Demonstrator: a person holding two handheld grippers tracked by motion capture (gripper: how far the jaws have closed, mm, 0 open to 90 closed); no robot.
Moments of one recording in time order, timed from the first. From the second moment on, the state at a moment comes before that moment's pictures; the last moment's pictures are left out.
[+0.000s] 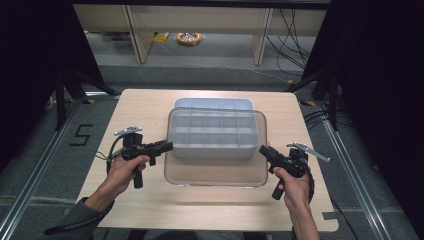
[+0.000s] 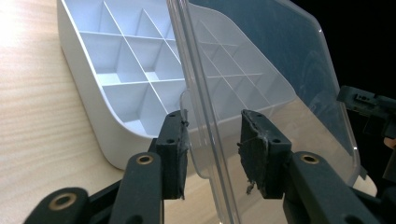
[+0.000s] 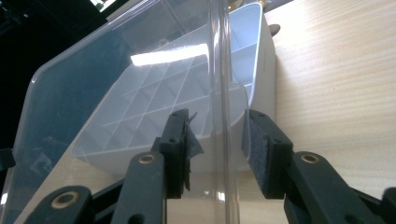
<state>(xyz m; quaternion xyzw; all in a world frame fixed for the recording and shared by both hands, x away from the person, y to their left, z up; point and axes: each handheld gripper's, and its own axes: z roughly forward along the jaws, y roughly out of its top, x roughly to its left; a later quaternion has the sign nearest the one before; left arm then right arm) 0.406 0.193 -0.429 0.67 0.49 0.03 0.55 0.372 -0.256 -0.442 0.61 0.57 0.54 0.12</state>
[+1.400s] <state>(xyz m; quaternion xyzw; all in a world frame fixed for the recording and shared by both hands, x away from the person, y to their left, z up) 0.340 0.203 -0.457 0.70 0.48 -0.01 0.54 0.305 -0.255 -0.466 0.61 0.58 0.54 0.09</state>
